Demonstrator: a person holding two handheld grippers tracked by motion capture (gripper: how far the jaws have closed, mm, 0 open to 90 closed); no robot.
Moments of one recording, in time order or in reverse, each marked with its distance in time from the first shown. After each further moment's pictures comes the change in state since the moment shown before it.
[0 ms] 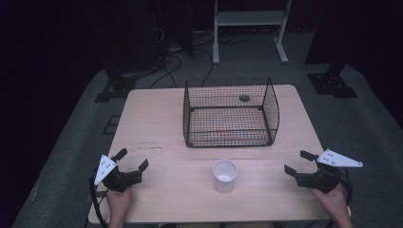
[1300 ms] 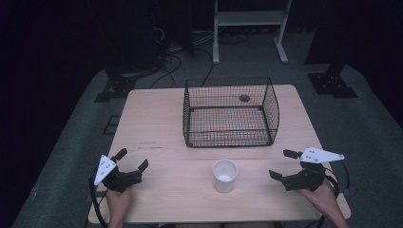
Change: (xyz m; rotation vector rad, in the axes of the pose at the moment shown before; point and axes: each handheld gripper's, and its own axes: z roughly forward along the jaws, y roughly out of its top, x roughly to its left) left arm 0.000 0.000 0.000 -0.004 0.001 0.002; right arm 0.033 0.028 0.019 0.046 0.172 -0.087
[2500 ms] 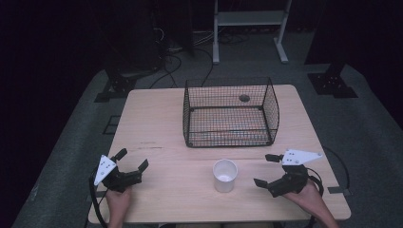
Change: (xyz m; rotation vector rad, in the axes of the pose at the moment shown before) left arm 0.000 0.000 0.000 0.000 -0.002 0.001; right arm 0.029 0.012 0.030 0.057 0.152 -0.049
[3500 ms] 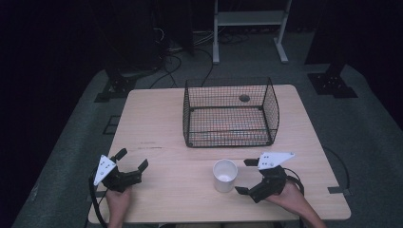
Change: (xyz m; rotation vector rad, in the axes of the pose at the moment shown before) left arm 0.001 0.000 0.000 -0.004 -0.002 -0.001; right arm 0.028 0.018 0.044 0.072 0.129 -0.078
